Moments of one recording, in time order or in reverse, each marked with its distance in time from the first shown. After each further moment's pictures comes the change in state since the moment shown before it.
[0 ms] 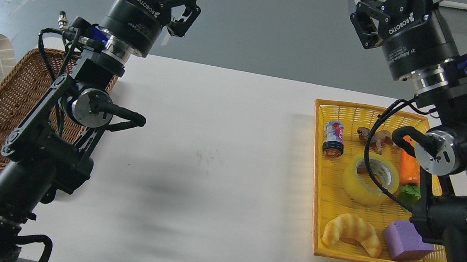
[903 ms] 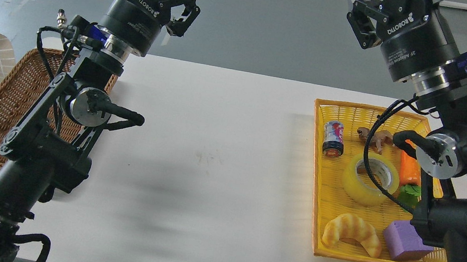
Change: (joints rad) left arm -0.001 0.006 0.001 -0.002 -0.001 0.000 0.006; right arm -0.020 0.000 0.001 0.038 0.002 0.032 0.002
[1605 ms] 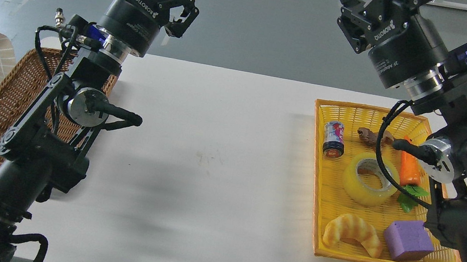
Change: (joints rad) left arm 0.004 0.015 0.003 -0.003 0.008 -0.007 0.003; right arm 0.038 -0.222 -0.180 0.043 -0.187 0.013 0.044
